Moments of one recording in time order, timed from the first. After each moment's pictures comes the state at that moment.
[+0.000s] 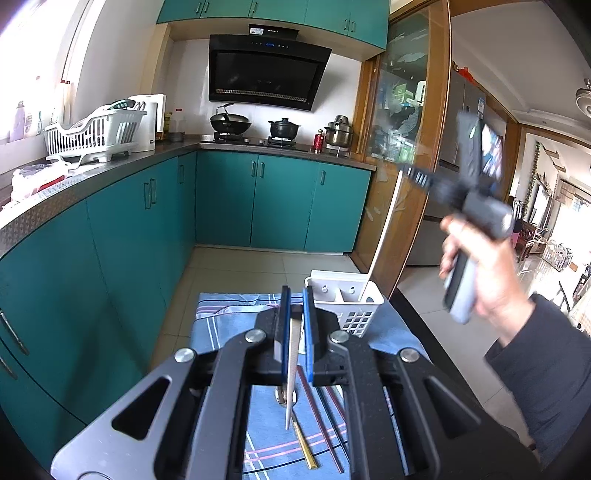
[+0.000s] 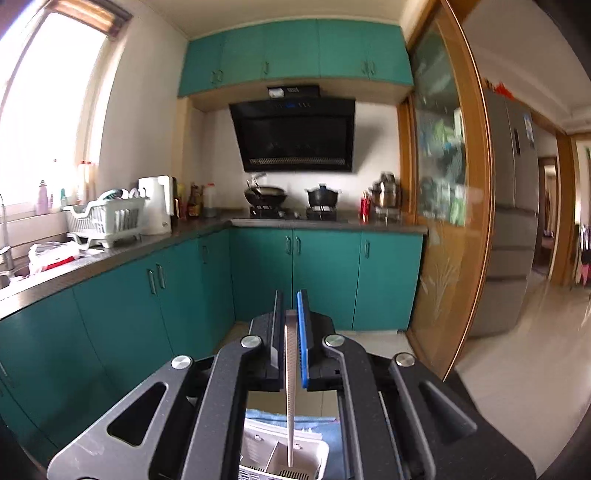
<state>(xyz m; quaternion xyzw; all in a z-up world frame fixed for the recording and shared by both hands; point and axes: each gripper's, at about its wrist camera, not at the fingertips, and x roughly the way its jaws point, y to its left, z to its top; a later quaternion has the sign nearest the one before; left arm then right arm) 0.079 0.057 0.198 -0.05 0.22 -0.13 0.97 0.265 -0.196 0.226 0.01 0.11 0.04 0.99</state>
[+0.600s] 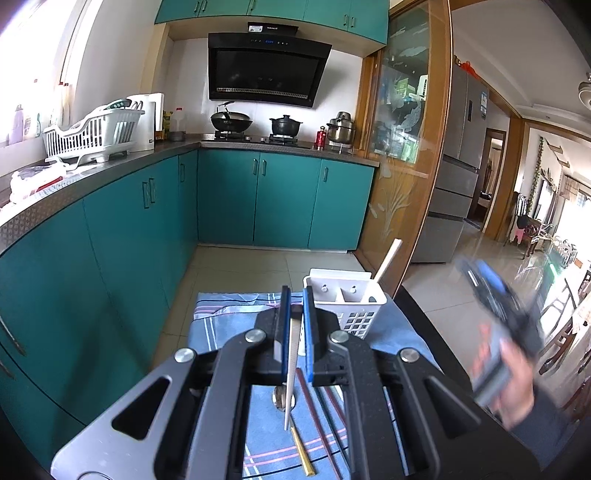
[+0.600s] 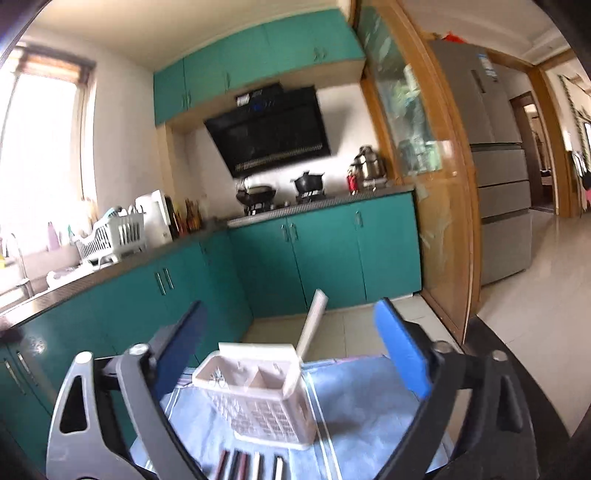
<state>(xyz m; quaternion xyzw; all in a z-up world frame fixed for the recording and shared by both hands) 0.096 0.037 0.191 -0.04 0.22 -0.12 0.97 0.128 -0.287 0.103 0.13 0.07 0.06 0.99</state>
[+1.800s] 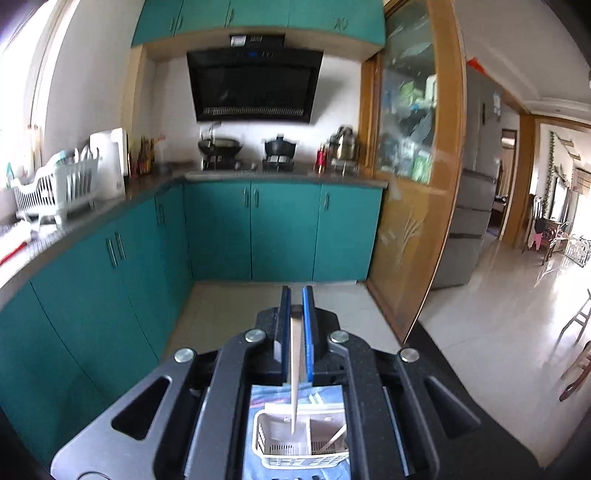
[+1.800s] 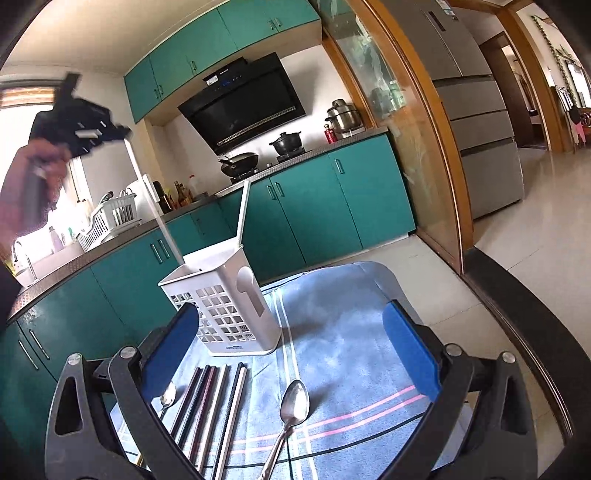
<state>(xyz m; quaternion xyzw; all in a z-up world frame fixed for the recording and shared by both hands) 0.310 -0.086 0.250 -0.01 0.21 -0.09 0.97 0.106 -0.340 -0.002 0.19 0.16 0.07 0.97</state>
